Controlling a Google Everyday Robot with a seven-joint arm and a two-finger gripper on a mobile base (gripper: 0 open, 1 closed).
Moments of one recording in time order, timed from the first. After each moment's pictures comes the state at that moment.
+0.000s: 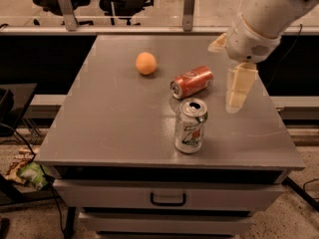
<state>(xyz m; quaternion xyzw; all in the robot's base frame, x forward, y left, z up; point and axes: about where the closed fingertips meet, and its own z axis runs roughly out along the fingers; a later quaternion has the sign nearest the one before) 0.553 -0.158 0.925 -0.72 0.67 0.01 0.17</state>
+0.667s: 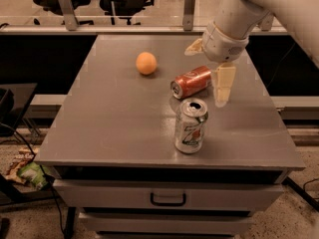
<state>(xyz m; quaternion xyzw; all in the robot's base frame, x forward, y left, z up) 0.601 -0.129 0.892 -0.81 0.57 0.01 0.15</state>
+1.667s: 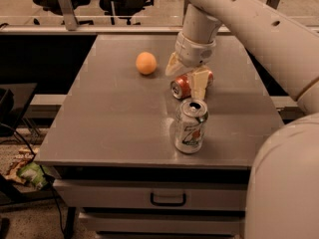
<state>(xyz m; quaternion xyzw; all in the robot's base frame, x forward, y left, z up) 0.627 -0.084 0.853 -0.87 0.49 0.03 0.08</state>
